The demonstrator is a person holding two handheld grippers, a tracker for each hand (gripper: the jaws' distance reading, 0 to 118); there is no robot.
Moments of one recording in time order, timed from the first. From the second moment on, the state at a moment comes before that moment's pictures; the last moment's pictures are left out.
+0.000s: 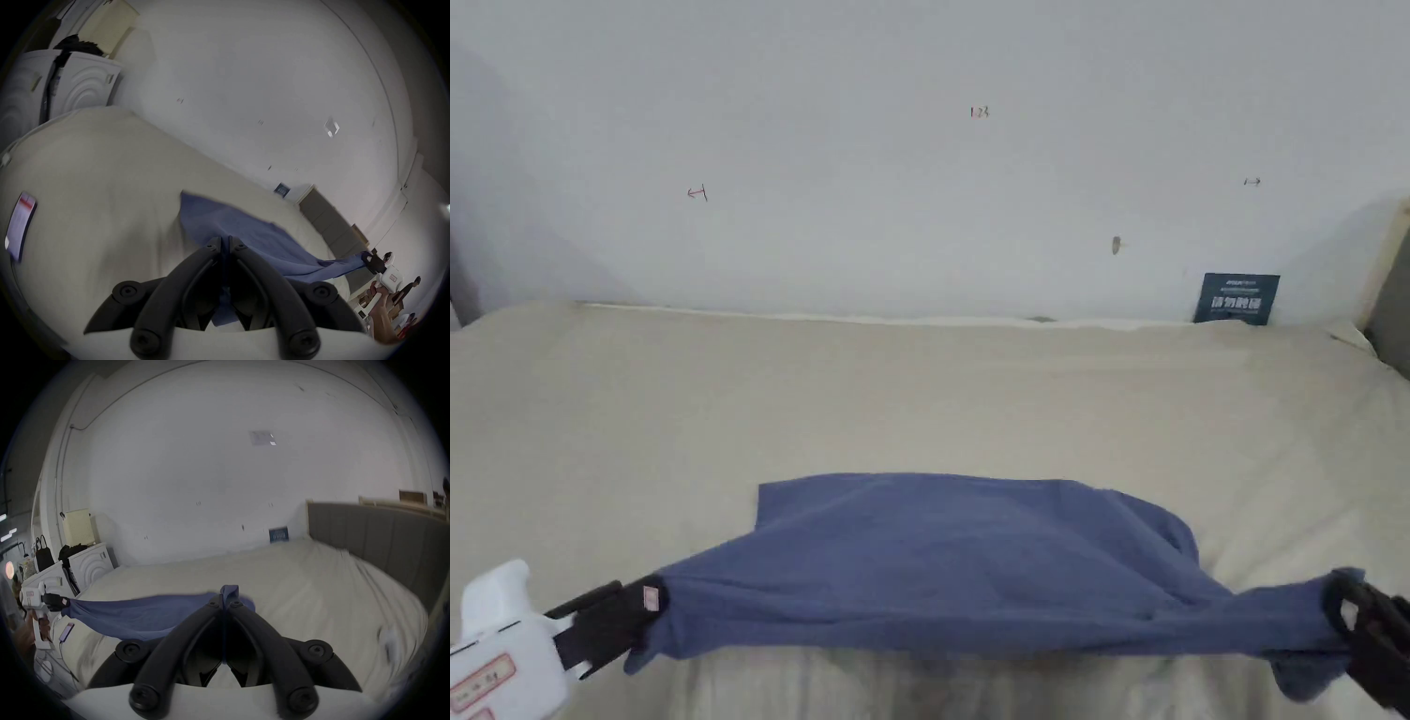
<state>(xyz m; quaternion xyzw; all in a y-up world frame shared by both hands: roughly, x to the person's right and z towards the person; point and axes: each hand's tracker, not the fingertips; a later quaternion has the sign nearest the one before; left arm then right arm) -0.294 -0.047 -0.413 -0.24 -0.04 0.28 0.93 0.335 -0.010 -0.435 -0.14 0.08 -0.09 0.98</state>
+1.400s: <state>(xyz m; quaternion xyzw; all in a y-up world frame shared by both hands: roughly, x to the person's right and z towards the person) -0.243 -0.170 -0.278 -0.33 0.14 0.10 0.93 0.288 -0.098 -0.311 -0.19 0.00 0.05 0.98</state>
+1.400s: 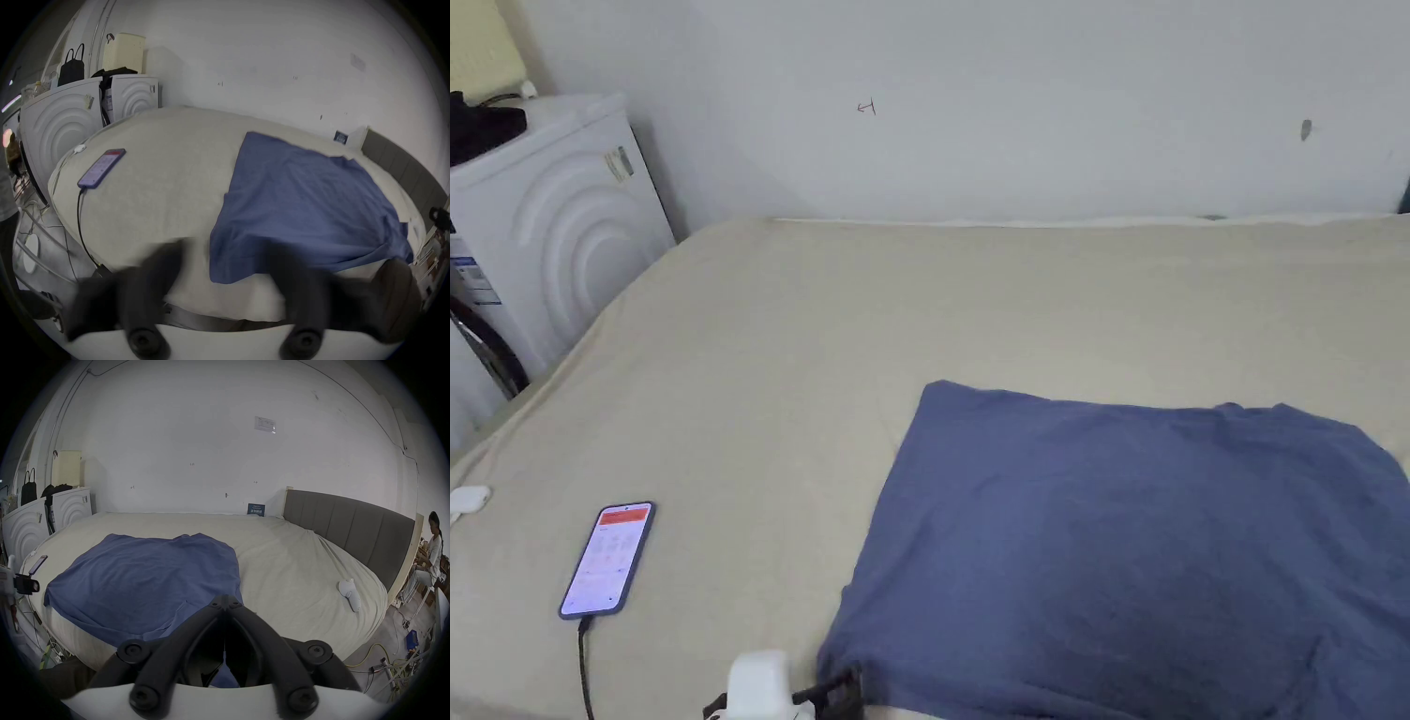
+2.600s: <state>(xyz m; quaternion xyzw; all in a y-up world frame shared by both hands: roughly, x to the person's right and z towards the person) -0.250 -0.139 -0.243 -0.35 0.06 0.15 0.92 0.334 -0.123 -0.290 -0.26 0.00 -0.09 0.96</state>
